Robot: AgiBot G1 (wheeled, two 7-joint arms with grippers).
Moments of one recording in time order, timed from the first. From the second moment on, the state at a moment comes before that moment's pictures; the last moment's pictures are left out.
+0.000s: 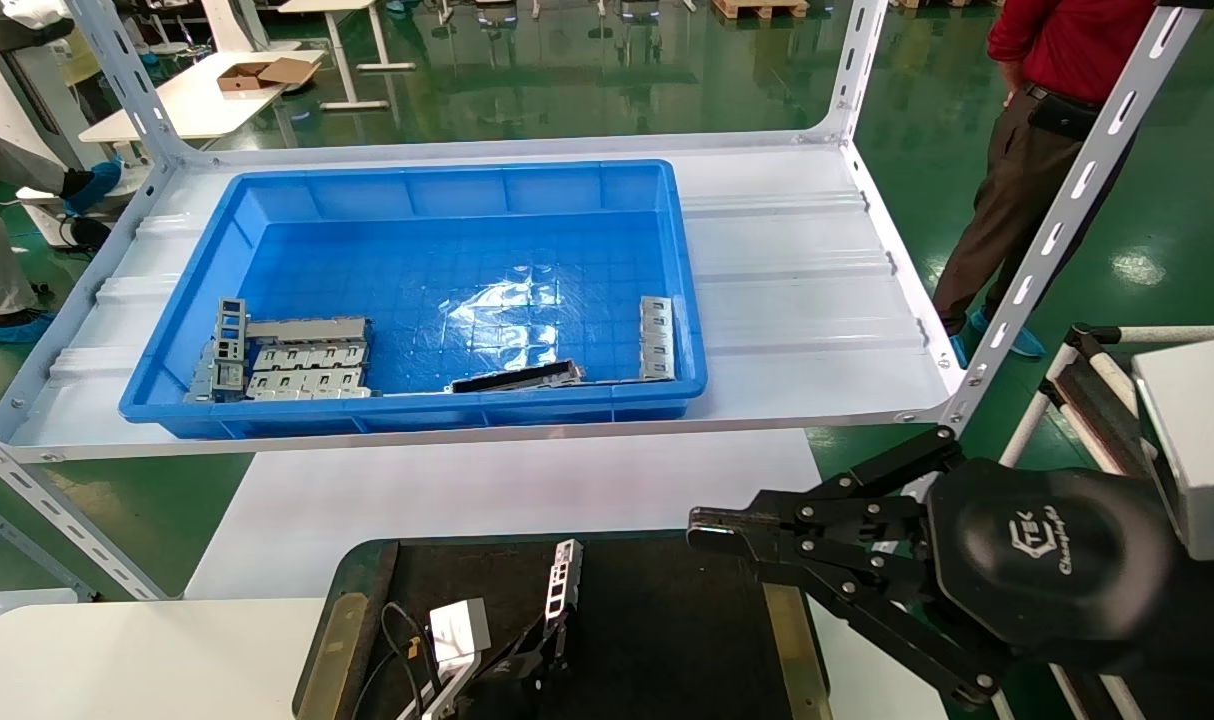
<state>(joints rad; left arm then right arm) -0.64 1.34 0.71 -0.95 1.53 -0.13 -1.03 1.08 -0.60 -0.30 1.28 -0.72 -1.49 0.18</state>
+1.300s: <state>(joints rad) -0.69 1.27 0.85 -1.02 1.22 -0.21 -0.81 1.08 -0.60 -0.30 1.28 -0.72 -1.49 0.18</state>
